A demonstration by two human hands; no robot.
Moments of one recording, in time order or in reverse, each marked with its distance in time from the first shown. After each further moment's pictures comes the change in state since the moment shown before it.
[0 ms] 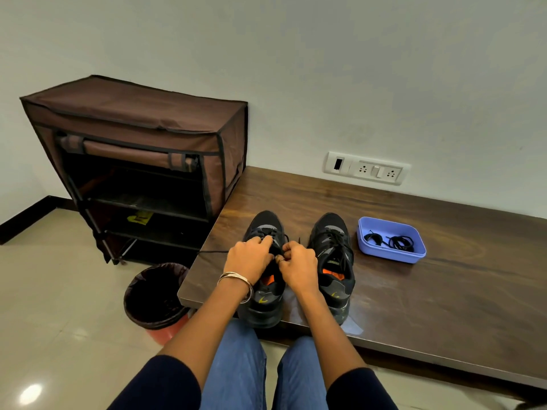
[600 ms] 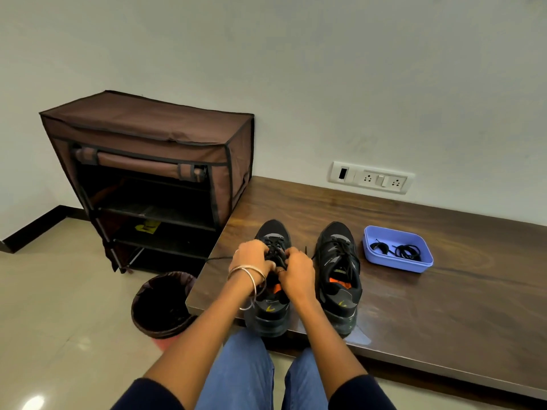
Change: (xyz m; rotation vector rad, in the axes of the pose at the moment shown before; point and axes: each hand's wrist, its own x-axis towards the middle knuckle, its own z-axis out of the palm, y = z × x) left_hand -0.001 -0.002 -0.038 -0.395 -0.212 -0.310; right_hand -0.008 -0.019 0.006 -0.152 0.001 -0.059
